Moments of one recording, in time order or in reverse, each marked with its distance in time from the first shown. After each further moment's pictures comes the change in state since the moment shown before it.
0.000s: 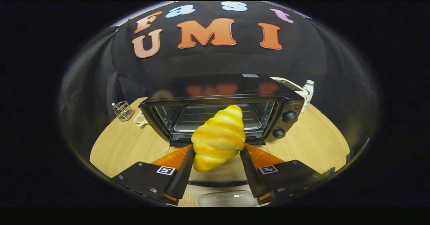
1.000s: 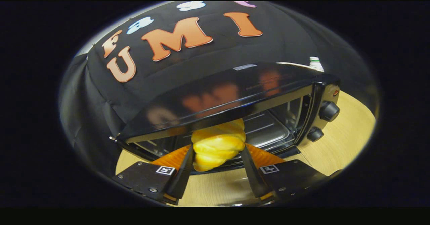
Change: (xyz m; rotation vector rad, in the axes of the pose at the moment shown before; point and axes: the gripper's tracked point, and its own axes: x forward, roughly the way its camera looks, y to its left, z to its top) arm 0.089 0.010 0.021 0.266 -0.052 0.058
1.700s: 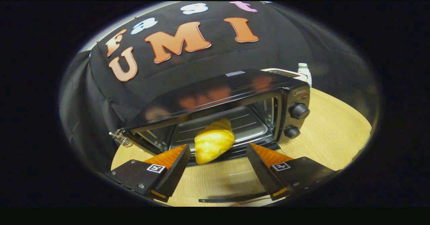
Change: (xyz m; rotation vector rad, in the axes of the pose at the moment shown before) arm -0.069 -0.015 -0.005 -0.034 -0.037 -0.018
